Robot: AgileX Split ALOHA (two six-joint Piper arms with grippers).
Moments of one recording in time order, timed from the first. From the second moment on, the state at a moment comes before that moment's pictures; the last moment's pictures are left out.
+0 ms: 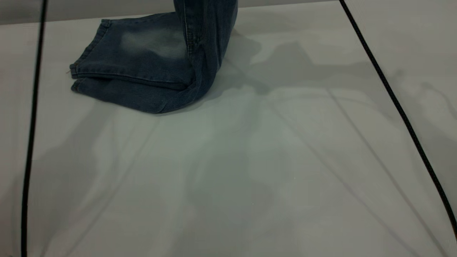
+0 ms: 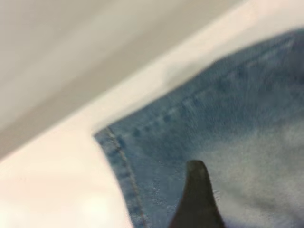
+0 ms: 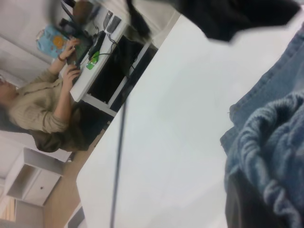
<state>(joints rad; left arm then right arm) -0.25 2.49 -2.58 0.10 1.22 0.27 0.18 2.23 -1.63 1.52 1.03 -1.13</state>
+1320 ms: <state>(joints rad) -0.29 2.15 -2.58 0.05 1.22 0.25 0.52 2.41 -1.66 1.75 0.69 -1.21</state>
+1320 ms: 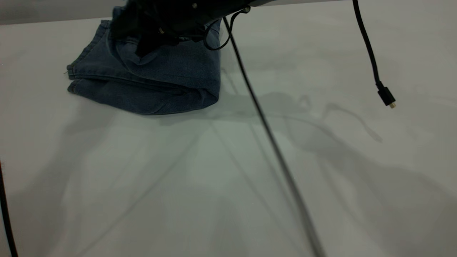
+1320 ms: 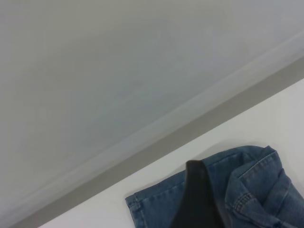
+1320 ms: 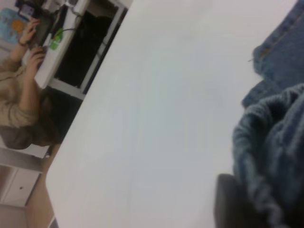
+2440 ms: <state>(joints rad) -0.29 2.22 -2.57 -0.04 1.22 0.25 0.18 2.28 -1.68 1.31 0.68 -0.93</state>
